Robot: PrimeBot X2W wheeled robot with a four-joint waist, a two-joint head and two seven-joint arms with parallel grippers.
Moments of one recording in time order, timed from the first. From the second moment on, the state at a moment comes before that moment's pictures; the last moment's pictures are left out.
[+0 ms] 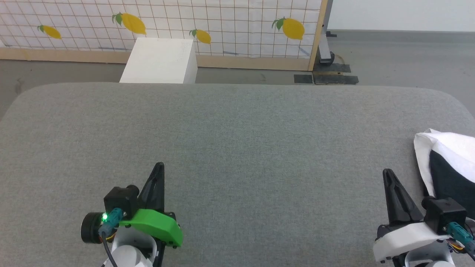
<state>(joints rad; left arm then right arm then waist) -0.10 0.06 -0.08 0.20 -0.17 -0.08 -0.18 0.05 -0.05 -0.07 0.03 0.08 0.13 -0.12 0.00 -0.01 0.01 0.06</state>
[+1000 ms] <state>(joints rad) -0.07 0.06 -0.05 0.14 -0.12 -0.05 -0.12 0.04 -0.05 -0.04 0.02 0.06 0.13 -0.08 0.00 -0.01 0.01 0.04</state>
